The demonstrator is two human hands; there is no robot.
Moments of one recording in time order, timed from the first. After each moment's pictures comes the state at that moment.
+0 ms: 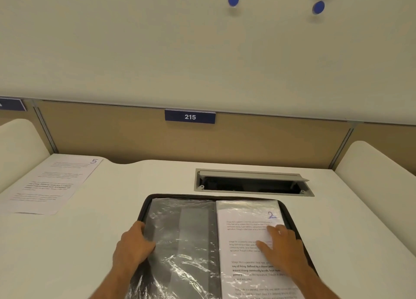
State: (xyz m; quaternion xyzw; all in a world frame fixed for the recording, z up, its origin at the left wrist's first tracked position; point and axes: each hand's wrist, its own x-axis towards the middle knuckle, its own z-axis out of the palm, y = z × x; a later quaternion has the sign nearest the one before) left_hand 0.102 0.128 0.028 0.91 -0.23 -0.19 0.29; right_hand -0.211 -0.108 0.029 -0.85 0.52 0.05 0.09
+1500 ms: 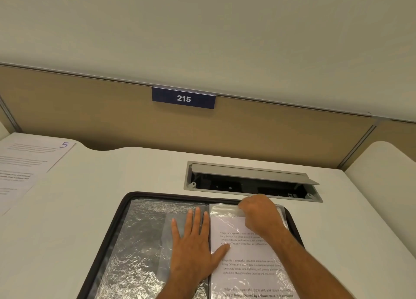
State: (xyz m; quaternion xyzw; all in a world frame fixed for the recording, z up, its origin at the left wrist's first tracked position) left_hand 0.010 -0.029 -0.046 0.85 -0.51 -0.07 0.12; right_hand -0.106 -0.201 0.039 -0.95 0.31 0.03 -0.05
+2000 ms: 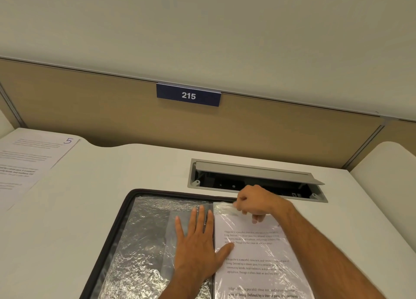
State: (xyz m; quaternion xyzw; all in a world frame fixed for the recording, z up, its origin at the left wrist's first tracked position) left_hand 0.009 -0.027 -0.038 0.85 -0.51 -0.09 0.12; right_hand -0.071 -0.211 0.085 -0.88 0.37 0.18 0.22
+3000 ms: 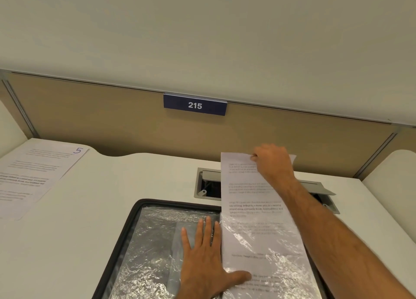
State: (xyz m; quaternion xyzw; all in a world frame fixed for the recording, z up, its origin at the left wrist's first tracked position) left_hand 0.006 -0.028 -0.035 0.84 -0.51 -0.08 0.17; right_hand -0.029 -0.275 0.133 -0.92 0.32 -0.18 -0.10
